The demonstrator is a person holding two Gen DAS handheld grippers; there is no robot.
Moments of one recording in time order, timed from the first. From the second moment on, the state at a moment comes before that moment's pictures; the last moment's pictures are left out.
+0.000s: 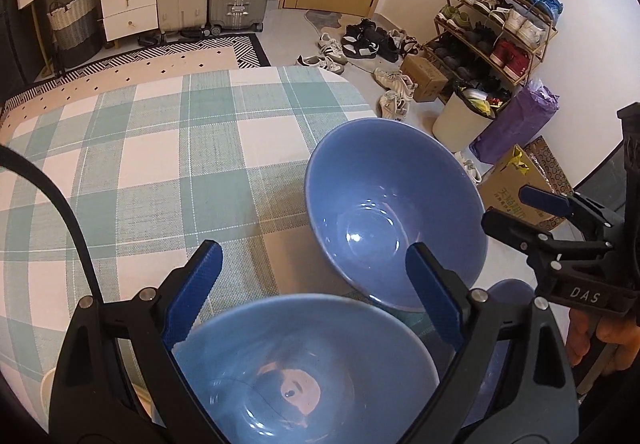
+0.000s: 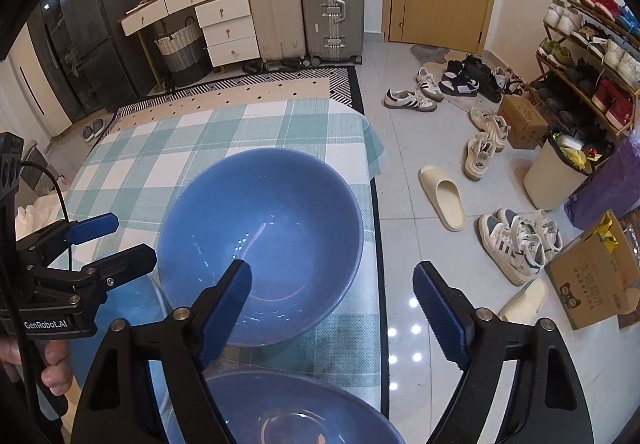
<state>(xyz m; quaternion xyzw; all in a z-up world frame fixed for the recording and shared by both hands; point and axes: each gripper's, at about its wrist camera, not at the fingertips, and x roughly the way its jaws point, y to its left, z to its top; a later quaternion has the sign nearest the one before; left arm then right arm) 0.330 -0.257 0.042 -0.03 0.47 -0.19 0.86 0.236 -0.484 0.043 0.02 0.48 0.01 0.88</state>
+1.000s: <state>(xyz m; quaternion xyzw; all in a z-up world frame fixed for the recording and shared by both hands) 0.353 -0.289 0.007 0.01 0.49 -0.20 0.85 0.262 -0.491 -0.003 -0.02 0.50 0.01 0.87</state>
